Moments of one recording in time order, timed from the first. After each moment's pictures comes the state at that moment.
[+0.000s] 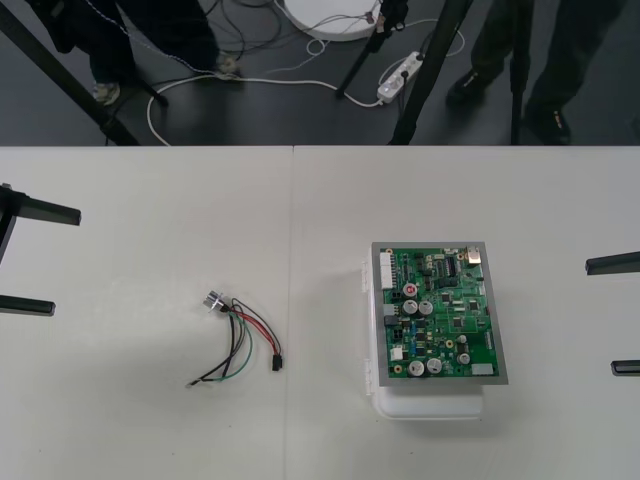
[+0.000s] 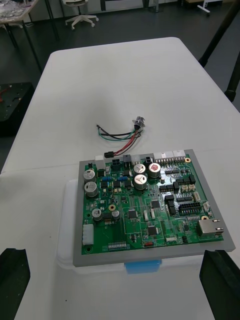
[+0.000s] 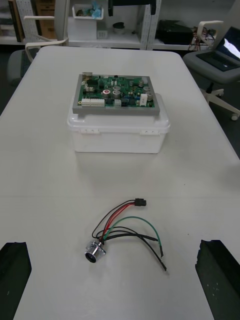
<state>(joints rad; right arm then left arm) 0.14 -0.96 -0.33 -1.82 1.03 -1.56 -0.04 -0.10 1.13 0.12 -1.62 -0.92 -1.53 -0.06</state>
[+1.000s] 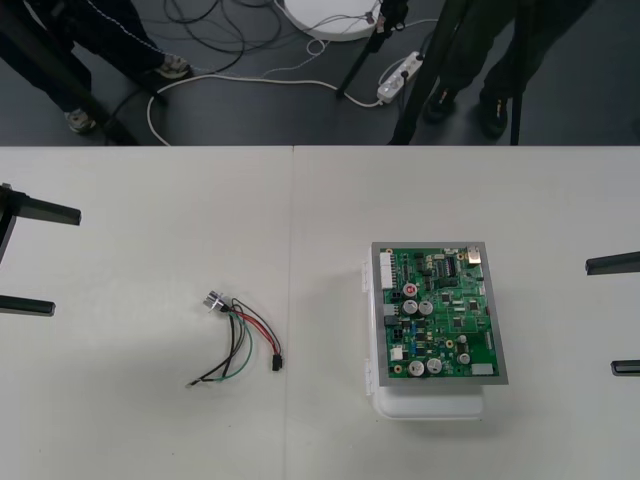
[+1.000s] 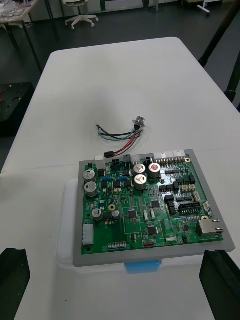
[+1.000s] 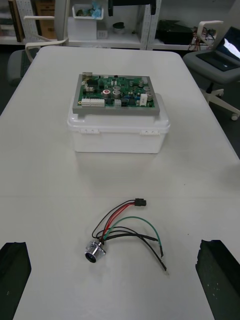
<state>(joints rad) 0.14 -0.96 -0.33 -1.82 1.03 -1.56 -0.04 -0.10 1.13 0.12 -1.62 -0.92 -1.53 -0.06</state>
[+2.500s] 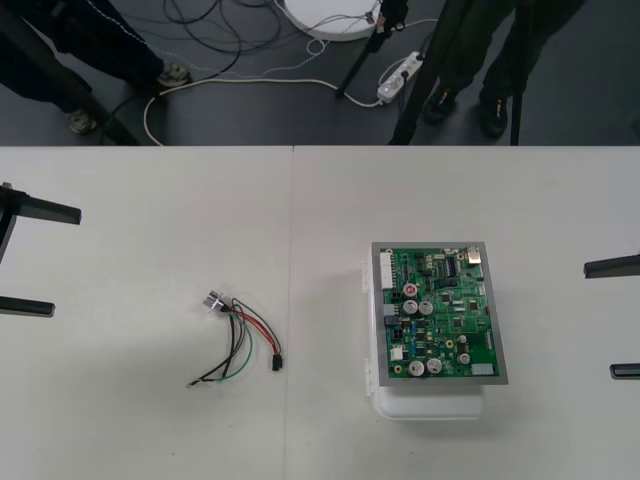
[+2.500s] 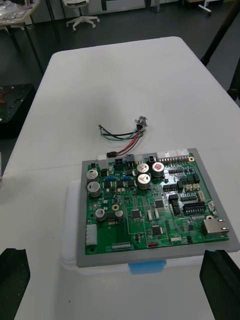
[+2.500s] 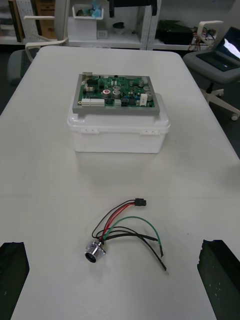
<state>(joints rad) 0.15 -0.96 -0.32 -1.81 1.03 -1.56 -0.04 -0.10 1.13 0.12 -1.62 -0.92 -1.53 -0.06</state>
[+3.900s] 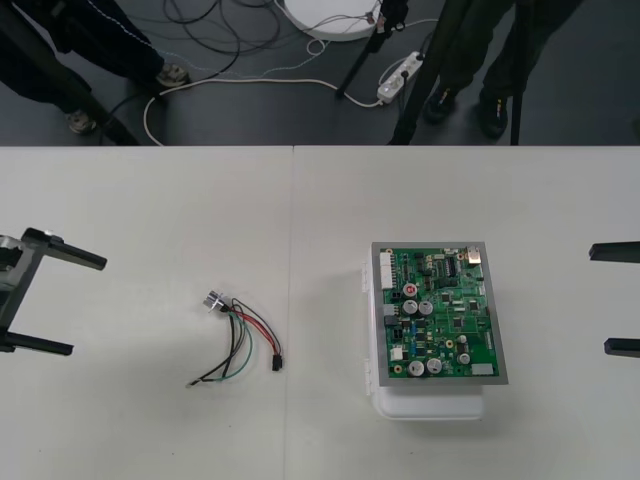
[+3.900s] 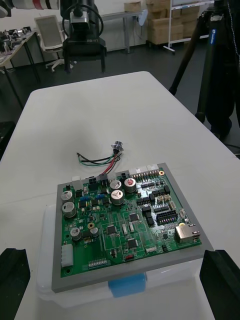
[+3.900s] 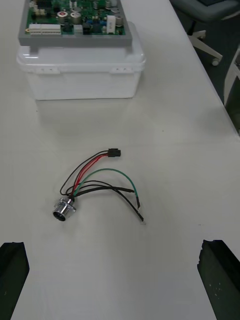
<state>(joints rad) 0.15 -1.03 -0.20 -1.66 0.81 -1.43 0.11 -0.11 1.11 0.03 -1.69 -1.19 -1.53 -0.06</state>
